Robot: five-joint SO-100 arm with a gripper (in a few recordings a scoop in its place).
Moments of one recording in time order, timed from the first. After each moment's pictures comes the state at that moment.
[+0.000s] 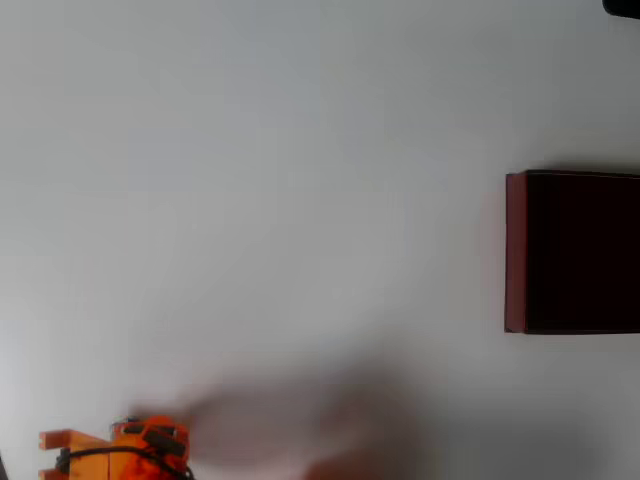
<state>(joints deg) -65.8 122.3 146.1 63.4 65.3</state>
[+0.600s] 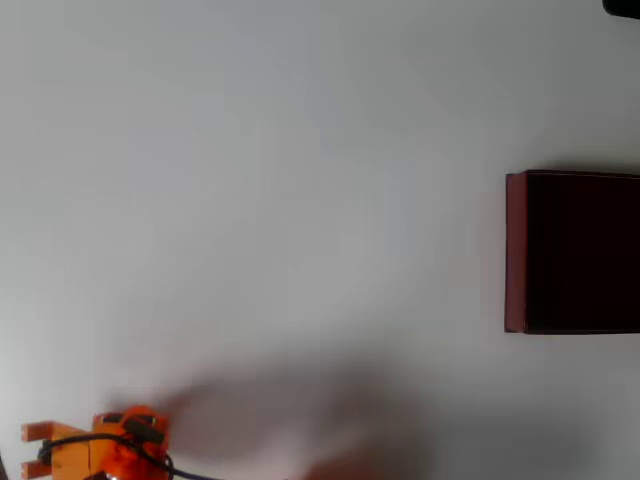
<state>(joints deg) -66.6 115.0 141.8 58.6 63.9</state>
